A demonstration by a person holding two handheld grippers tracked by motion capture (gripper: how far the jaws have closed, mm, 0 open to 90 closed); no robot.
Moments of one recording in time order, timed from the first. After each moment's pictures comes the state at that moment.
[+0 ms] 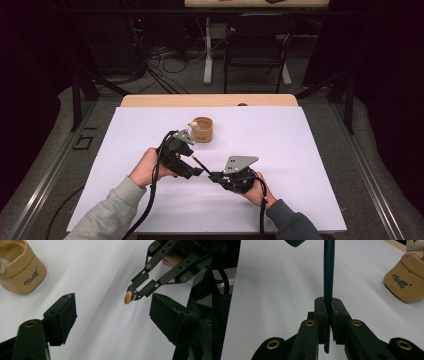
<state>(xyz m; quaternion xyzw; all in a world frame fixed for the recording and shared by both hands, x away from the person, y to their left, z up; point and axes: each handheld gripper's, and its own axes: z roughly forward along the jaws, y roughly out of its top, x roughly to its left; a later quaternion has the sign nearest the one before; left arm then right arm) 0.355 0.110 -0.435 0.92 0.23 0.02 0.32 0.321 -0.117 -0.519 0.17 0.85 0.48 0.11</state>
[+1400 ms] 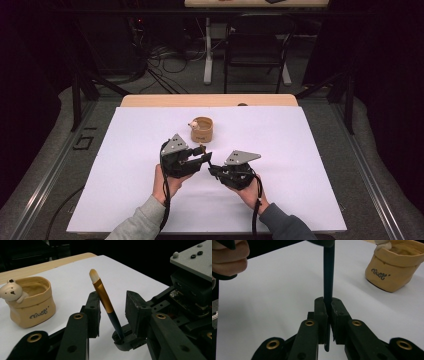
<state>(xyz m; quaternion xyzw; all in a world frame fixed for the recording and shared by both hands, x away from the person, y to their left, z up) 0.331 0.103 -0.467 0.77 0.32 0.11 0.54 0.325 -0.112 -0.521 0.29 0.80 0.51 0.11</state>
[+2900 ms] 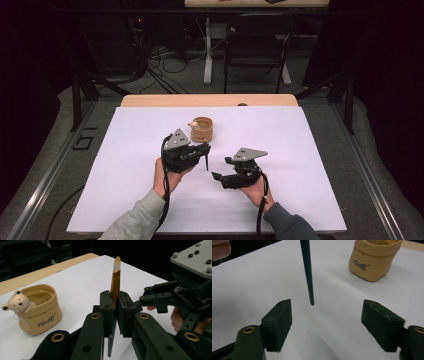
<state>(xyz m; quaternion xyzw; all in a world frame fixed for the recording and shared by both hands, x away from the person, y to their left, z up) 0.342 0.100 -0.457 0.79 0.30 0.13 0.52 0.331 -0.131 -0.521 0.32 0.80 0.49 0.12</state>
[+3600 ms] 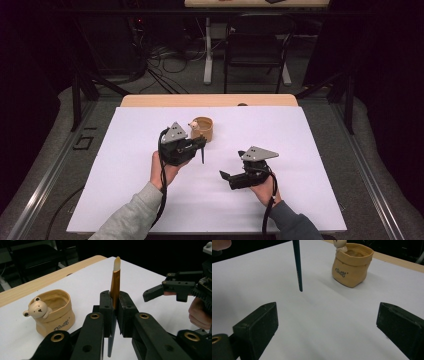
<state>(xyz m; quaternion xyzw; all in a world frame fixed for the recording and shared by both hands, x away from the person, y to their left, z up) 0.358 0.107 -0.451 0.79 0.30 0.15 0.51 0.328 -0.153 -0.514 0.32 0.79 0.50 0.17</state>
